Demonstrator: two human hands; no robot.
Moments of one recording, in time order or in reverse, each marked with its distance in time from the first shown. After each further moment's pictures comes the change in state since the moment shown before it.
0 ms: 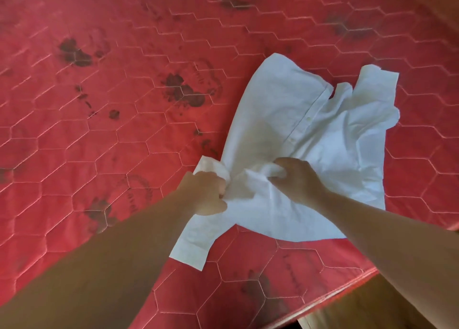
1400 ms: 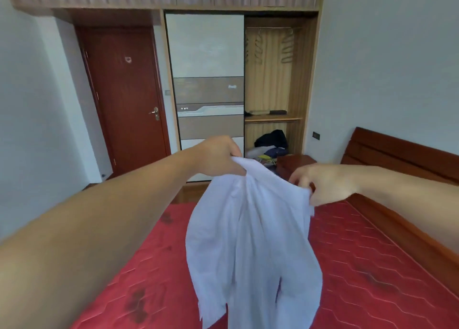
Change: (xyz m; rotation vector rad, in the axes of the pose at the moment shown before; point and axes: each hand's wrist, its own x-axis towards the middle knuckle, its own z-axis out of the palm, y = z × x) left_hand -0.536 -0.040 -0.481 -0.115 0.950 -0.001; right_hand -0.207 -0.530 -0.436 -0.738 -0.085 -0.687
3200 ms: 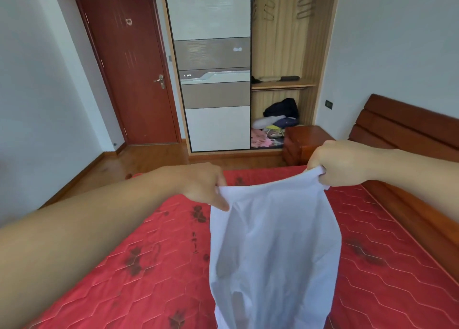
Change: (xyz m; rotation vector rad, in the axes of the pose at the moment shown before) left_hand 0.011 0.058 0.108 0.010 -0.449 -0.163; right_hand -0.014 0.134 0.035 -0.302 0.085 0.036
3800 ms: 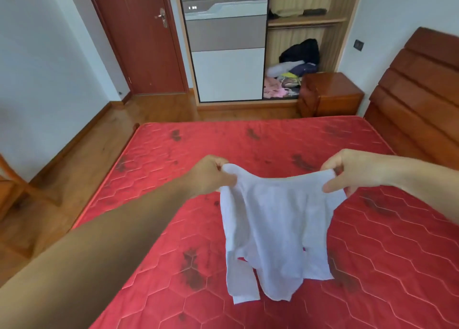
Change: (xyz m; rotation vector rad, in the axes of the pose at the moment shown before) left_hand 0.023 -0.053 0.144 -0.814 0.275 -0.213; right_hand 0.005 -0.018 0.137 0.938 -0.421 -0.038
